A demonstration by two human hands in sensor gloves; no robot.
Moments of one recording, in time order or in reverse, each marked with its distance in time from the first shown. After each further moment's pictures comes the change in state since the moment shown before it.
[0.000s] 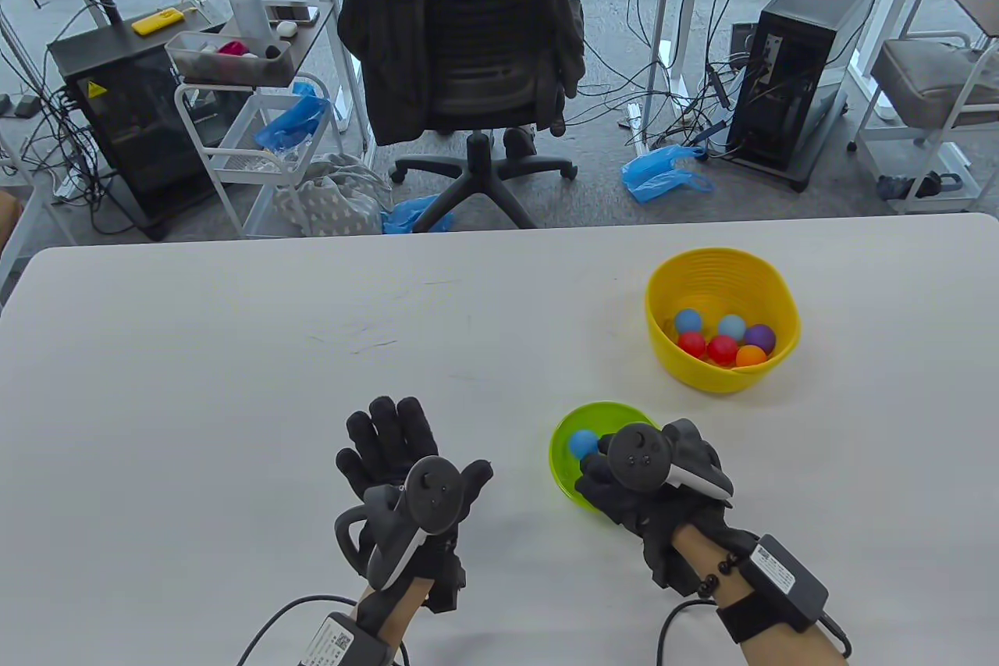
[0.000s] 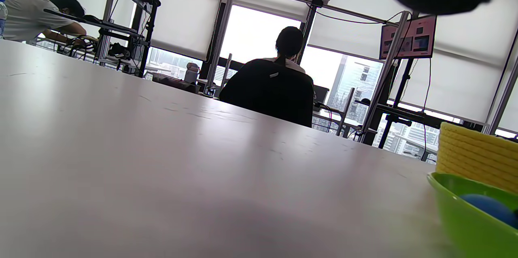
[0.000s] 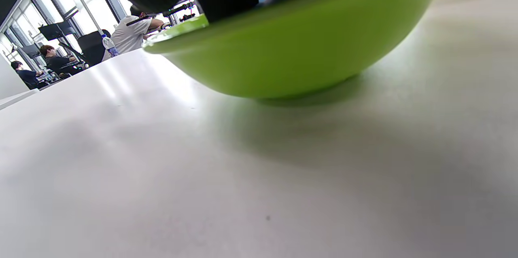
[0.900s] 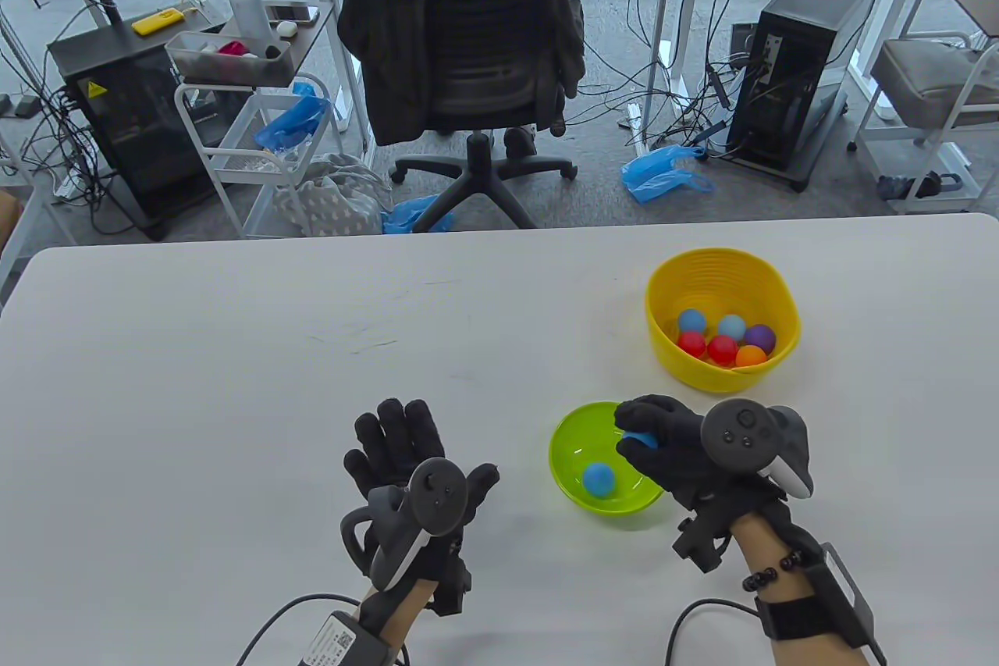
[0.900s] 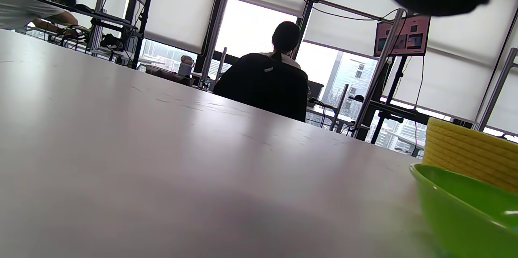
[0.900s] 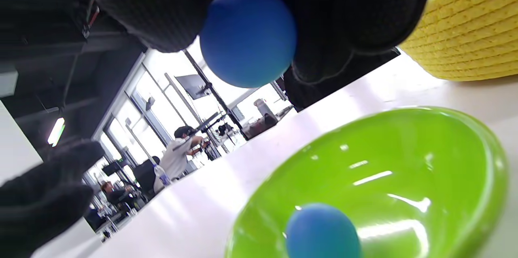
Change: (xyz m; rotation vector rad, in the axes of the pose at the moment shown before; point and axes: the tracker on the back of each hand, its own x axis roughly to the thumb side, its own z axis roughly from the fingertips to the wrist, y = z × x) left_hand 0.003 -0.004 0.001 -0.022 -0.018 0.020; right_hand -0.031 -0.072 0.048 -0.394 -0.109 -0.354
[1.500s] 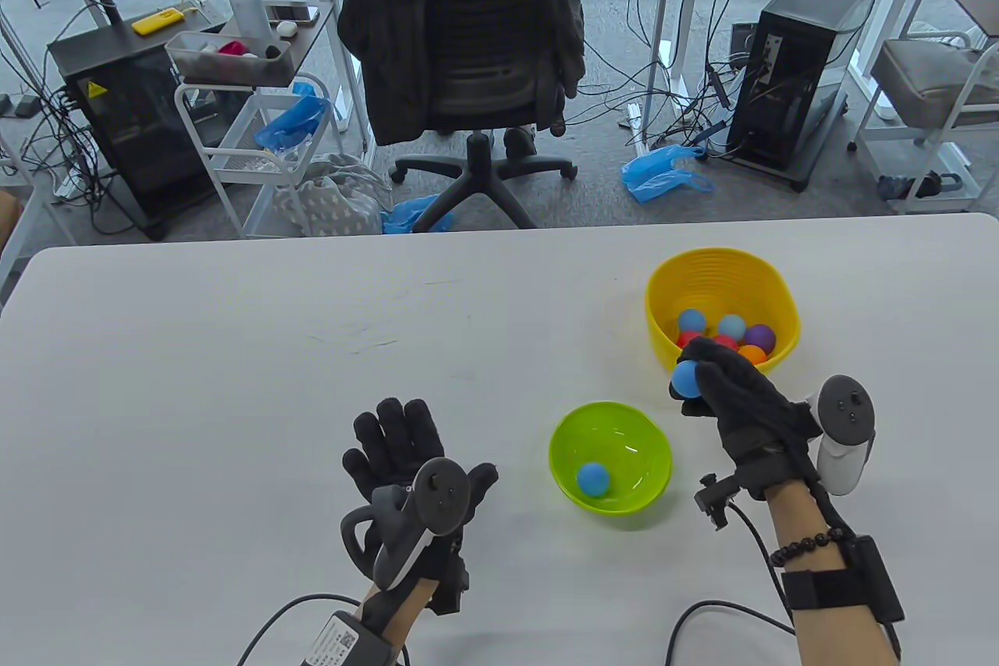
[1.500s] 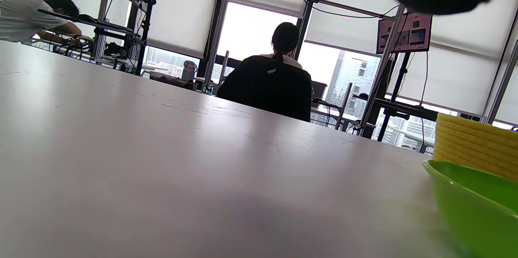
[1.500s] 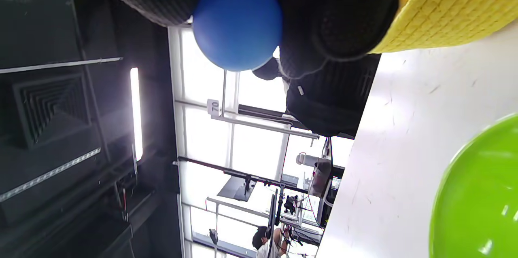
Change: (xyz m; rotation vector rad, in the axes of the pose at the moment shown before) left_hand 0.001 0.000 0.000 0.011 0.008 -0.042; right_hand -0.075 -0.036 0.000 -0.274 0.155 -0.745
